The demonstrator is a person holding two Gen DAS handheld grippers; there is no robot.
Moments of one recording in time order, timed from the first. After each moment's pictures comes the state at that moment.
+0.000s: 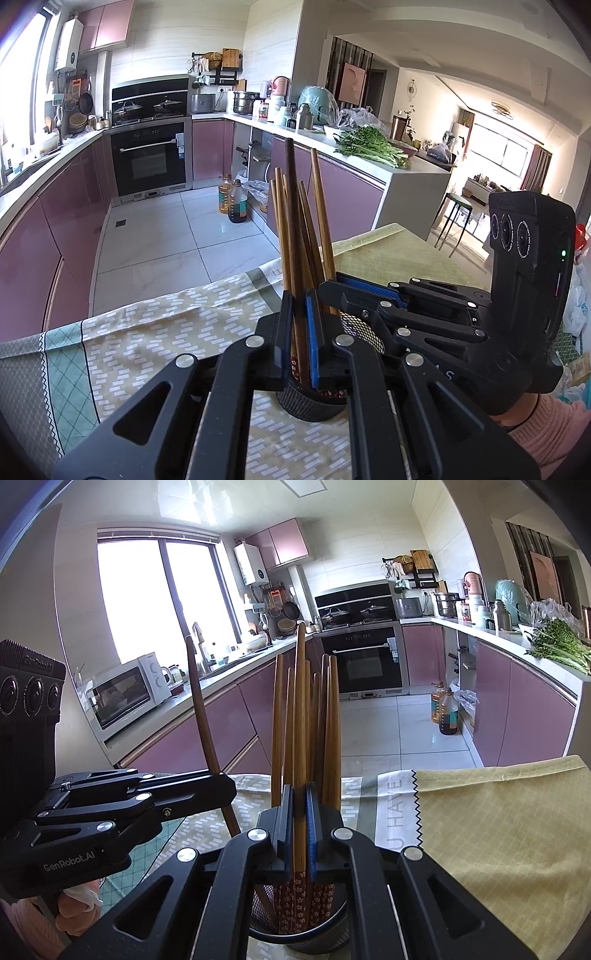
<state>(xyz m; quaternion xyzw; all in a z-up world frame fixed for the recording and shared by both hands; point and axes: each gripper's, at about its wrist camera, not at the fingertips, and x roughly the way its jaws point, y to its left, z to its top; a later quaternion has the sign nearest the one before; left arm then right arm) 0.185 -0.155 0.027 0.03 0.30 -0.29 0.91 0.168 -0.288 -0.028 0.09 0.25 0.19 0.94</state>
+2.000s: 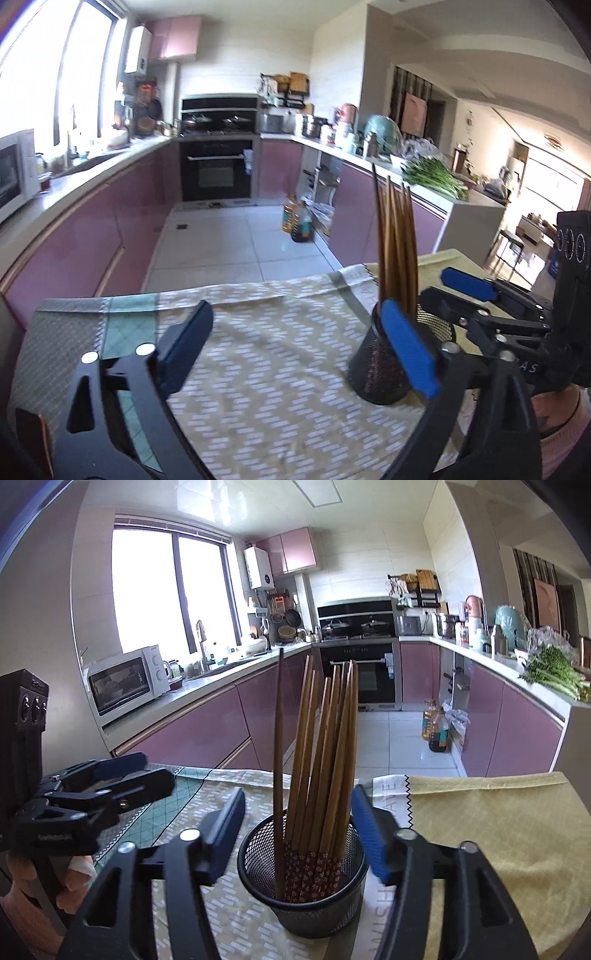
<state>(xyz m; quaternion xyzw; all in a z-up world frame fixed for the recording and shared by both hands) 0.151 -0.080 0.015 0.00 0.25 -0.16 0.96 0.130 -0.277 -0.025 0.05 0.22 0.18 0.96</state>
